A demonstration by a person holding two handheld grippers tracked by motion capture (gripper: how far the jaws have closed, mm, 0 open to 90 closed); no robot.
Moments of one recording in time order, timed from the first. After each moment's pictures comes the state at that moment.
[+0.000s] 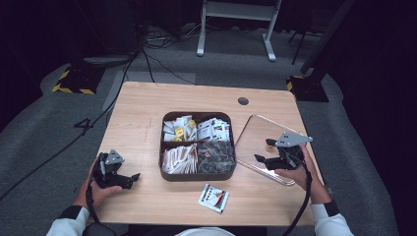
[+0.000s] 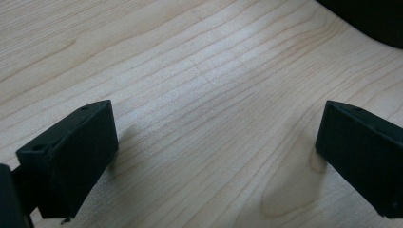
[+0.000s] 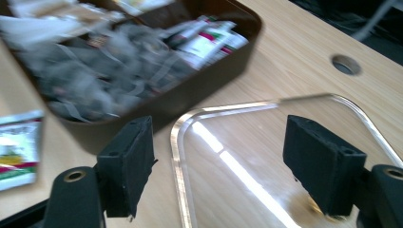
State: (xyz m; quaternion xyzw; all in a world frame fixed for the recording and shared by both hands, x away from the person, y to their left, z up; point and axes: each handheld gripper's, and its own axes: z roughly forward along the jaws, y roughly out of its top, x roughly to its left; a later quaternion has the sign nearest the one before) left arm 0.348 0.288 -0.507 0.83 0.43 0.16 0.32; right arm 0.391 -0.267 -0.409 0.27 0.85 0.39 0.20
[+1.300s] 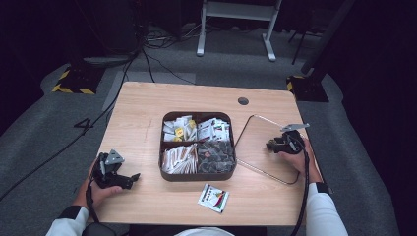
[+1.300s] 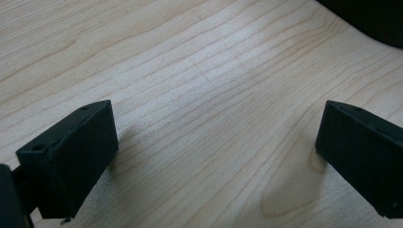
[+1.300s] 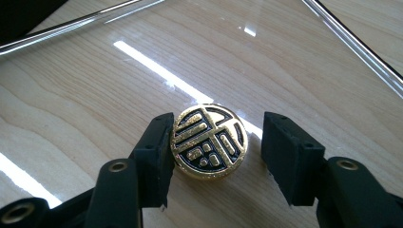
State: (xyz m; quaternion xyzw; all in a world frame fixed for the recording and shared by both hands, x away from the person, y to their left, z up) left arm 0.348 0.289 -0.507 0.83 0.43 0.16 0.32; right arm 0.483 -0.325 -0.485 0.42 0.83 0.32 0.15
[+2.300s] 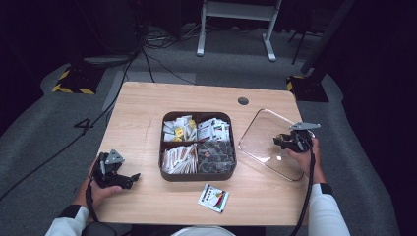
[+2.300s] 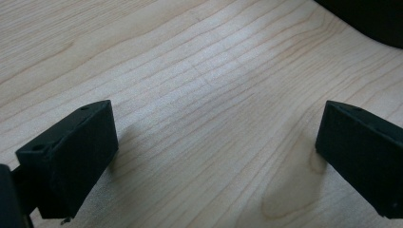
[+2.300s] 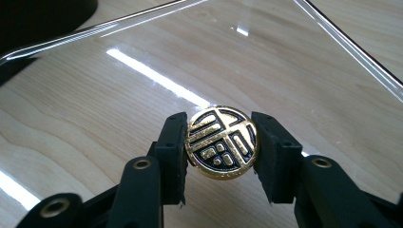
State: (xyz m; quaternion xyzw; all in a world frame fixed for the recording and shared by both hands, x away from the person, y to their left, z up) left arm 0.349 0.289 -0.506 0.83 0.43 0.15 0.32; right arm 0.474 -0.341 -0.466 0.43 0.81 0.35 0.20
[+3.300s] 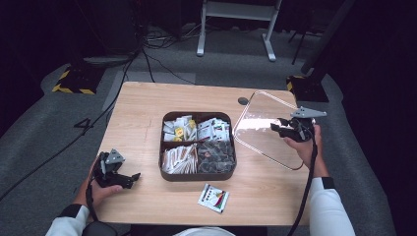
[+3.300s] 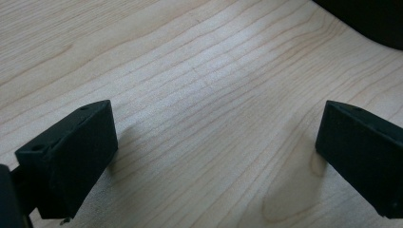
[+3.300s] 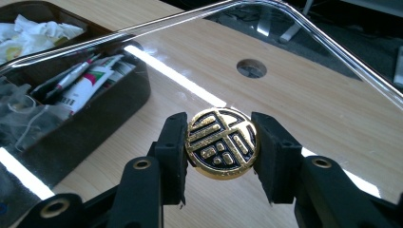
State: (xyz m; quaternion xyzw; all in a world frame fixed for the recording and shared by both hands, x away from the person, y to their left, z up) left arm 0.350 0.288 -0.506 0.83 0.43 0.15 0.32; right arm 0.465 -0.310 -0.393 0.38 0.80 0.41 0.23
